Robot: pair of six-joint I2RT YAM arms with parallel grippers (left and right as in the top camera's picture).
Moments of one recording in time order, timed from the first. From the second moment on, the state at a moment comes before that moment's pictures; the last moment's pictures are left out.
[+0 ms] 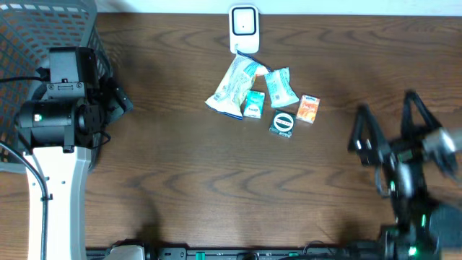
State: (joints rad) left arm 0.04 1.32 1.55 -1.29 -0.27 -0.54; right arm 0.01 0.55 0.62 0.27 -0.26 0.39
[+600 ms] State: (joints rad) left arm 0.04 1.32 1.54 -1.29 -0.27 -0.54; right arm 0.20 1.39 1.39 -0.73 -0.07 0.02
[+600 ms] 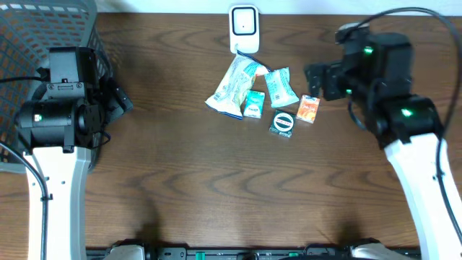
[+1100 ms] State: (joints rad) left arm 0.04 1.32 1.54 -1.29 -0.27 -0.54; right arm 0.23 1.60 1.39 -0.83 -0.12 0.06
